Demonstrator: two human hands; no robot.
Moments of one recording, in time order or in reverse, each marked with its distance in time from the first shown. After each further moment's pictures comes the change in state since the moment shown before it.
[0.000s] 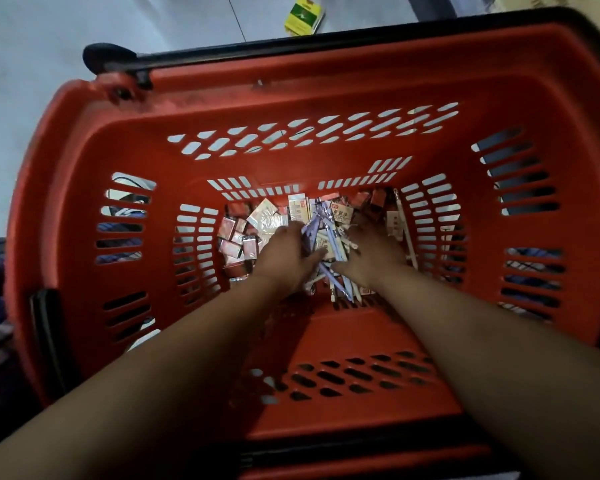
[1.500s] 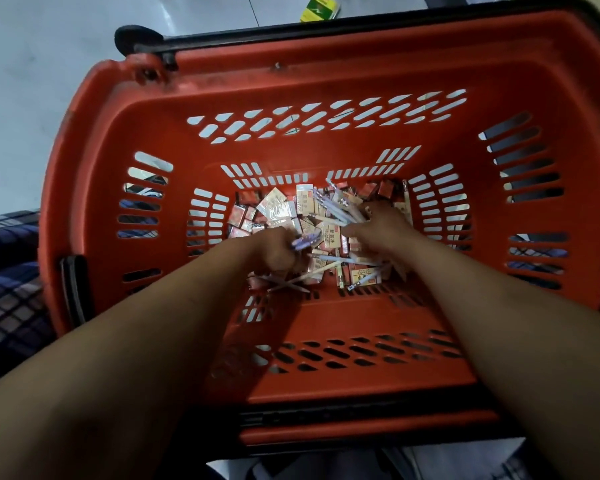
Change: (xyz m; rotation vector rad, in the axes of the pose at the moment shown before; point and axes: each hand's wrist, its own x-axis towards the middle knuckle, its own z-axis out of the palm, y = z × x) left_hand -0.003 -0.018 -0.045 0.089 -0.539 -0.079; right_hand -0.006 -0.001 -0.030 0.666 -0.014 0.049
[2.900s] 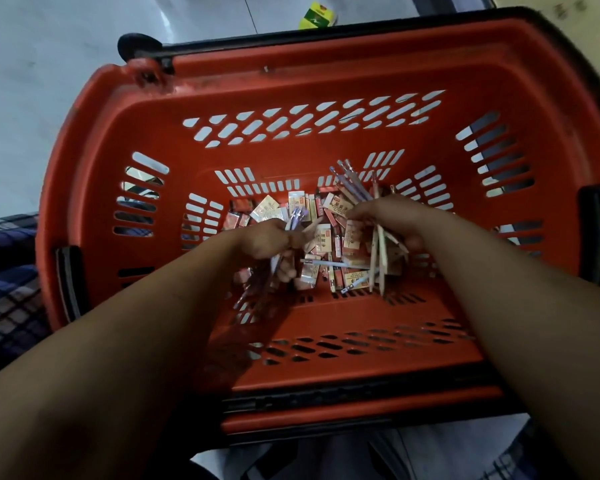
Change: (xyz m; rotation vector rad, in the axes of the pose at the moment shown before) left_hand -0.024 0.018 -0.018 -0.555 -0.063 -0.084; right_hand -0.007 -0.025 -0.040 0.361 -0.244 0.333
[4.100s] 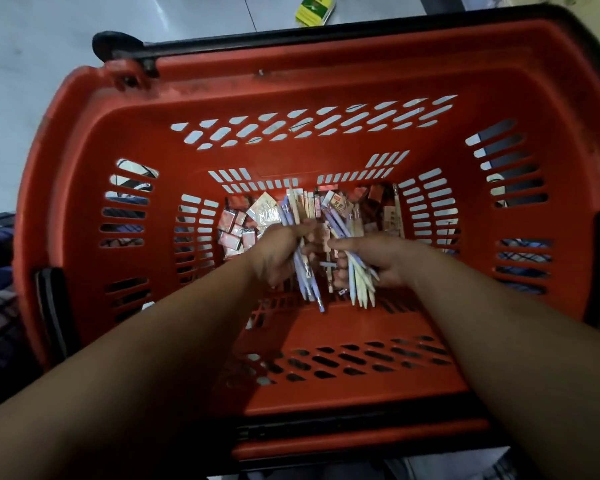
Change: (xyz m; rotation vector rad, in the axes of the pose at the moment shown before) left_hand 0.030 -0.012 0.046 -0.871 0.068 0.101; right_hand 0.019 0.049 0.035 0.307 -0.228 0.185
